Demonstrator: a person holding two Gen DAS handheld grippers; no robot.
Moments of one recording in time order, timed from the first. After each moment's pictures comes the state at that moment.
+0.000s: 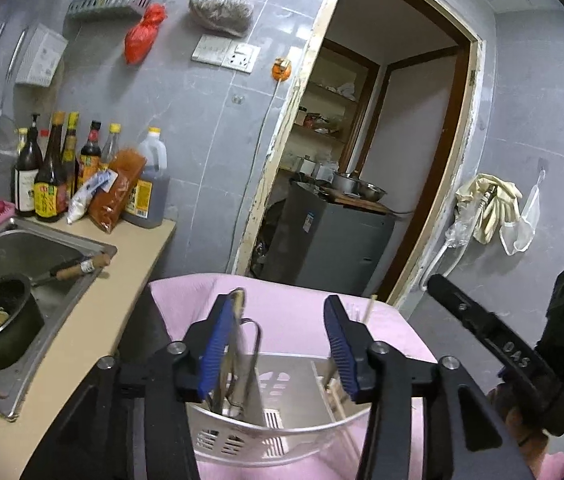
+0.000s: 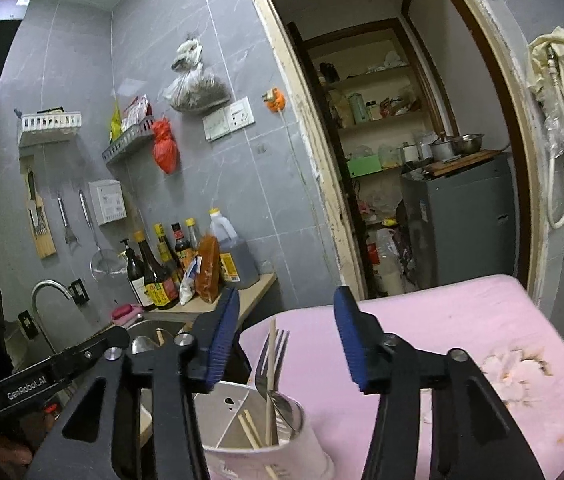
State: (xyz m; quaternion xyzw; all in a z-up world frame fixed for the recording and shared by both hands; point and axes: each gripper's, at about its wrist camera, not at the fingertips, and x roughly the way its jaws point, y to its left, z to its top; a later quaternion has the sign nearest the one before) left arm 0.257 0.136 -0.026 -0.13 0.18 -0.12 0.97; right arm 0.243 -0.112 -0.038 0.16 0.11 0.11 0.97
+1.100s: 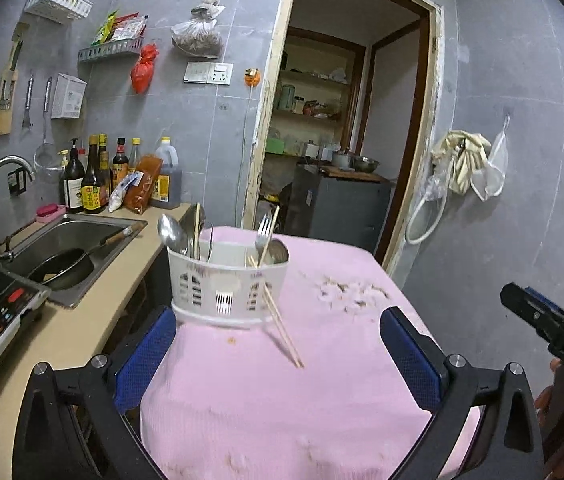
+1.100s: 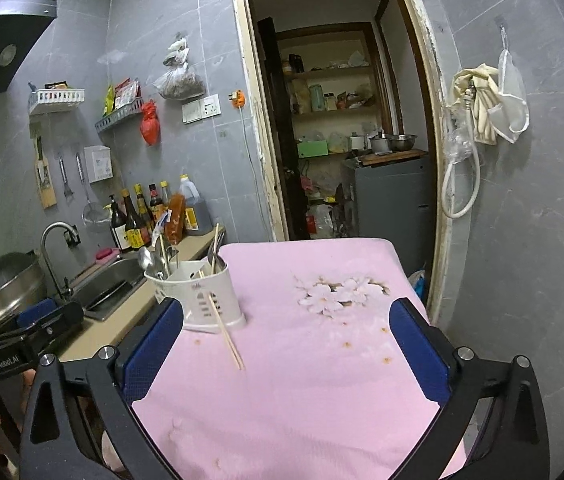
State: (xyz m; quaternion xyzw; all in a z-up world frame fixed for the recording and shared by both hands) left arm 0.028 0.050 -0.014 -0.07 0.20 -0.07 0.97; right arm -0.017 -0.213 -0.025 0.10 0.18 0.03 0.98
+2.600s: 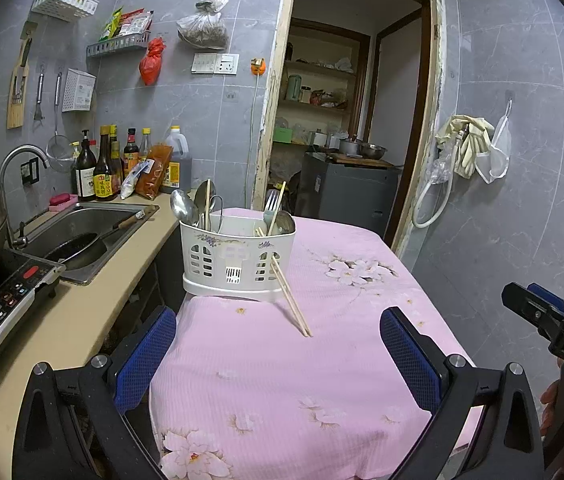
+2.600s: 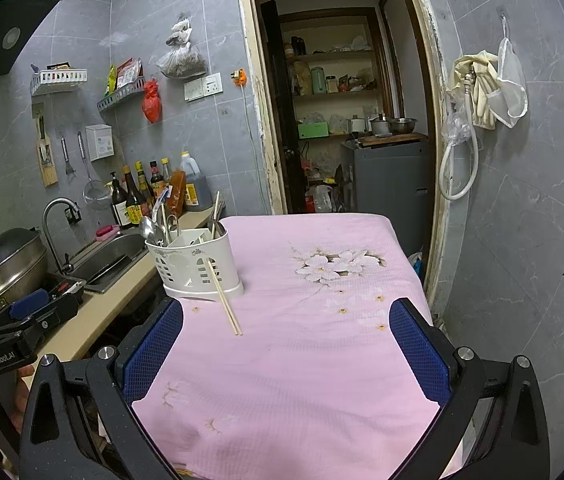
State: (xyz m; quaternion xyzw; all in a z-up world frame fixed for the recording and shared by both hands) left arm 0.002 0.048 -0.029 -0.06 0.22 -0.06 0.97; right arm -0.031 -0.209 -0.040 0.10 0.21 0.03 0.97
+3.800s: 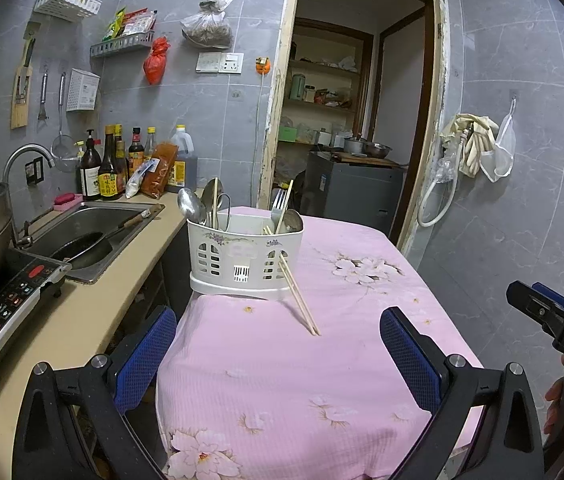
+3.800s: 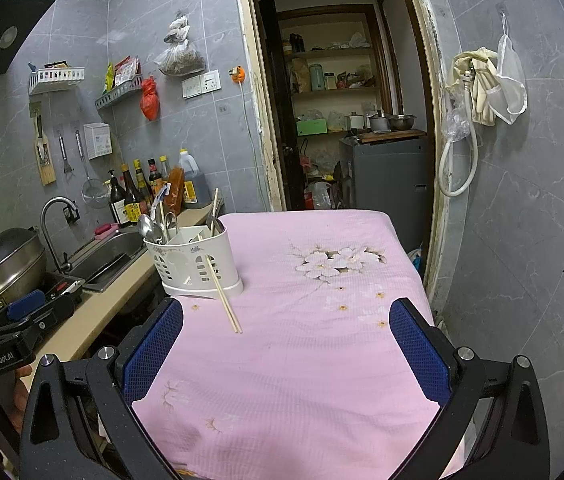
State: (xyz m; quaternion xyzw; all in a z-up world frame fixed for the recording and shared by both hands) left arm 0.004 0.055 -0.029 -0.06 0.22 -0.05 0.97; right arm -0.028 -0.210 -0.043 0.10 0.21 0.03 0.97
